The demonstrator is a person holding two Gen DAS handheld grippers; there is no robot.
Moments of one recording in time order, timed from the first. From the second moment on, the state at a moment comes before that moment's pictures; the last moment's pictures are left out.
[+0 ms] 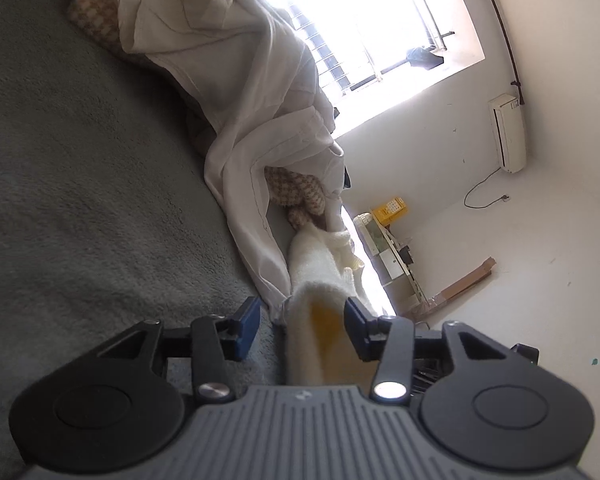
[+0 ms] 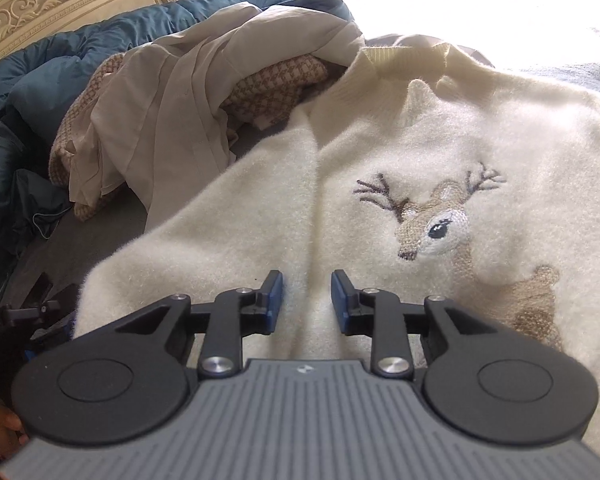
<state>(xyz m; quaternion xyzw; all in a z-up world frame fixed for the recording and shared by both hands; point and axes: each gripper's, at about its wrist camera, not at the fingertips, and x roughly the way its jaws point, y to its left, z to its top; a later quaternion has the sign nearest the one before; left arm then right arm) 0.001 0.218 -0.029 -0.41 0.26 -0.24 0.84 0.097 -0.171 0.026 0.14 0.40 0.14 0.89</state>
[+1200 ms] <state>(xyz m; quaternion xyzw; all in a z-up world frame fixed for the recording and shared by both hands) -0.188 0.163 -0.060 -0.44 0.35 -0.23 0.79 -0.116 -0.167 0.017 0.19 0.43 0.24 0.85</state>
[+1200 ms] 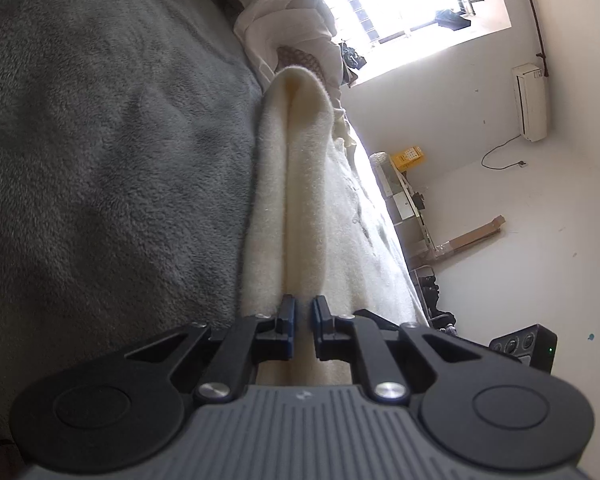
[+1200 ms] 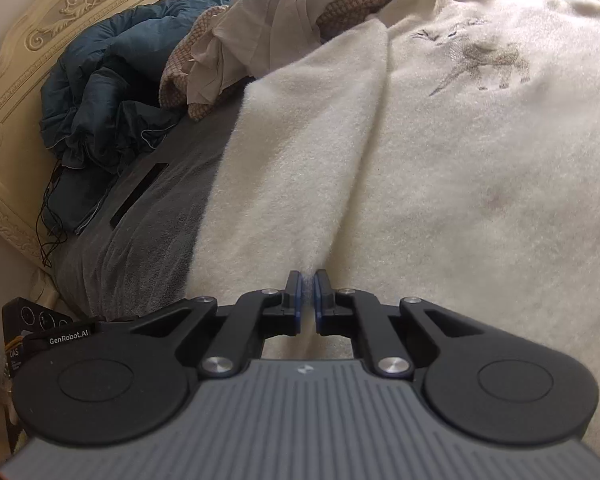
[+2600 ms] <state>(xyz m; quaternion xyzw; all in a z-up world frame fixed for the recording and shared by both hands) -0.203 0.131 -0.050 -0.28 0.30 -0.33 0.85 0.088 -0.048 0.044 0.07 0.35 0.28 0.89</state>
